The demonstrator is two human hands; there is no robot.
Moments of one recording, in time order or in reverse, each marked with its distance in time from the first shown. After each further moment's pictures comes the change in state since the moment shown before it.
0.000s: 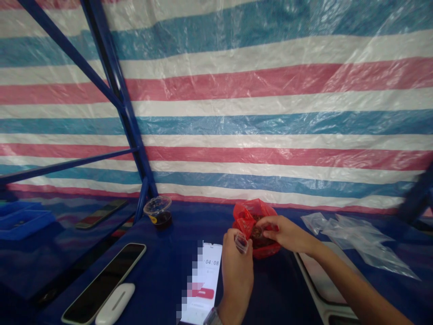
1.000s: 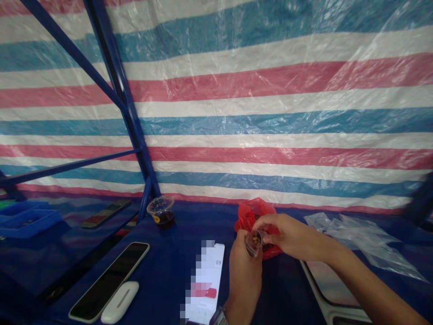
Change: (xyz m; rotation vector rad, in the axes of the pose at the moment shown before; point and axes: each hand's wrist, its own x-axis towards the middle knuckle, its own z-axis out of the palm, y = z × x) left_hand -0.005 -0.003 0.007 0.008 -0.178 0.025; right_hand -0.018 -0.062 -0.012 0.022 -0.127 -0.075
